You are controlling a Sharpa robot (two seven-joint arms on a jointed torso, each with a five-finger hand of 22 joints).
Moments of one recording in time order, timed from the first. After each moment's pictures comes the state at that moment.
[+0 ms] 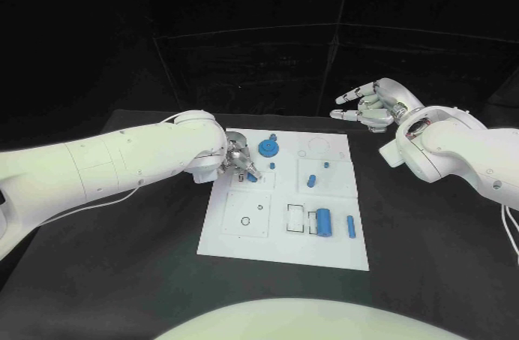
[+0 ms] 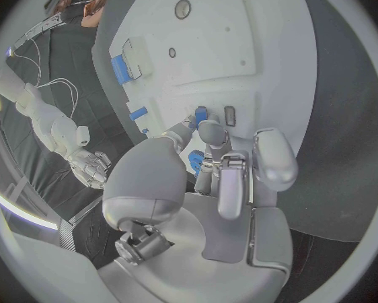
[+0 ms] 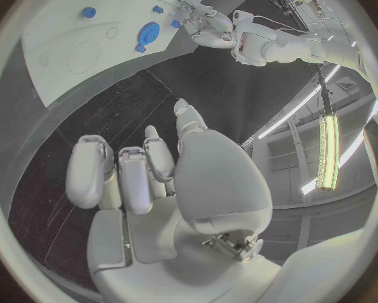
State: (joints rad) left arm 1.28 -0.58 -0.13 1.27 -0.99 0.15 -0.53; left_hand 1.12 0.01 0.37 -0.03 0.04 0.98 0.03 0.46 0.71 1.32 -0.04 0.92 0.78 1.46 -0.10 1.57 1.31 0.11 1.41 0.01 1.25 1.11; right arm 1.27 -0.87 -0.04 1.49 -0.88 -0.48 -0.03; right_hand 1.34 -0.04 -0.07 0.12 0.31 0.88 0.16 0.12 0.07 1.36 0.07 1.26 1.25 1.47 0.00 1.45 1.29 0.06 1.41 0.10 1.38 1.16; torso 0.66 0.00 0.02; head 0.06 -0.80
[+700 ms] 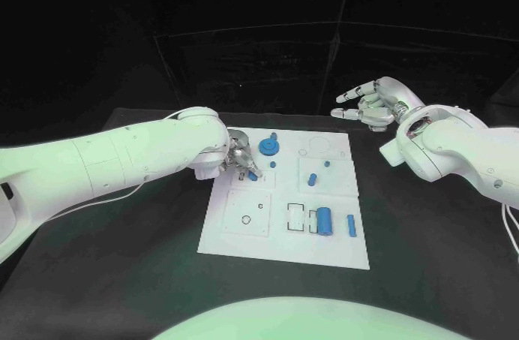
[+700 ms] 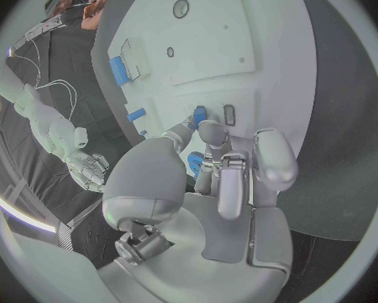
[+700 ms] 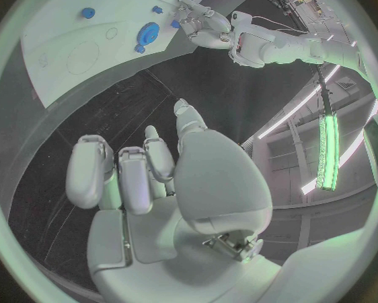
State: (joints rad) left arm 1.29 -0.56 -0.13 1.24 -1.00 0.19 -0.52; left_hand 1.12 0.01 0.38 -0.03 0.05 0.98 0.03 0.47 0.71 1.32 -0.04 0.92 0.78 1.46 -0.10 1.57 1.31 0.11 1.41 0.01 1.25 1.11; right arm 1.27 -0.87 -0.04 1.49 -0.88 -0.48 -0.03; right_hand 1.34 -0.04 -0.07 0.12 0.31 0.88 0.16 0.12 0.07 1.36 0.07 1.26 1.25 1.47 0.00 1.45 1.29 0.06 1.41 0.10 1.38 1.16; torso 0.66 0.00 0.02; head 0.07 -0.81
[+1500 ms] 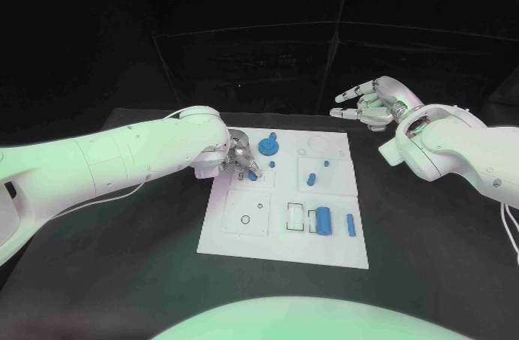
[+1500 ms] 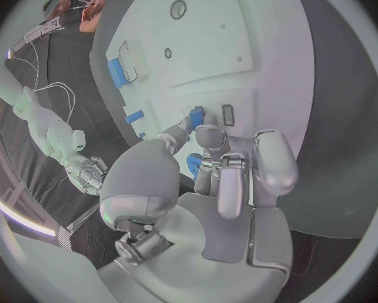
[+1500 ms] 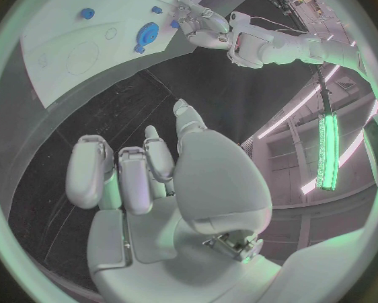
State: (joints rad) left arm 1.29 -0.54 -0.13 1.22 -1.01 0.21 -0.53; left_hand 1.01 -0.02 0.47 -0.08 0.05 1.01 0.01 0.51 0.76 1.34 -0.05 0.96 0.82 1.46 -0.10 1.57 1.31 0.11 1.42 0.01 1.26 1.15; right arm 1.27 -0.87 -0.04 1.50 -0.88 -0.48 -0.04; right_hand 1.34 -0.04 -0.07 0.12 0.31 0.88 0.16 0.12 0.07 1.36 0.07 1.26 1.25 1.47 0.00 1.45 1.29 0.06 1.41 0.10 1.38 1.16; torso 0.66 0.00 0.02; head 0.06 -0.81
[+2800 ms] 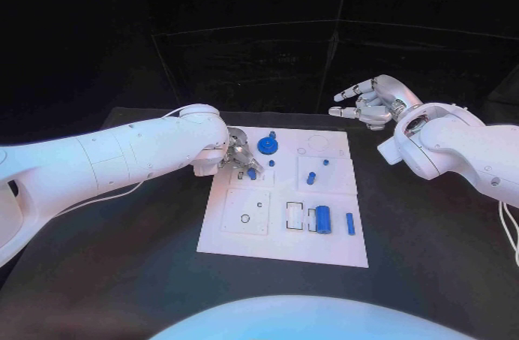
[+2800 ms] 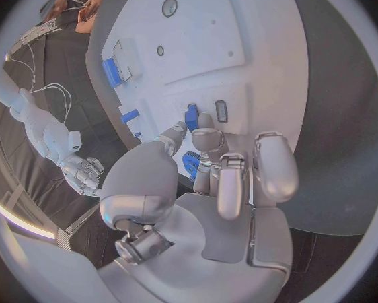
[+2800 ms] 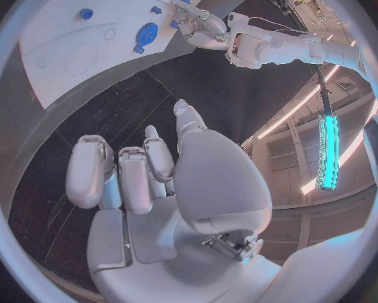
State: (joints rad) left arm 1.28 -0.53 -0.13 1.19 -1.03 0.22 -0.53; left_hand 0.89 -0.04 0.28 0.08 0.05 1.03 0.01 0.55 0.80 1.35 -0.06 1.00 0.84 1.47 -0.11 1.57 1.31 0.10 1.43 0.00 1.29 1.19; right arm 1.27 -0.87 -0.04 1.49 -0.88 -0.47 -0.04; right_hand 1.34 -0.04 -0.07 0.13 0.31 0.88 0.16 0.12 0.07 1.36 0.07 1.26 1.25 1.47 0.00 1.45 1.29 0.06 1.41 0.10 1.38 1.16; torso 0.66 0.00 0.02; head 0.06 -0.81
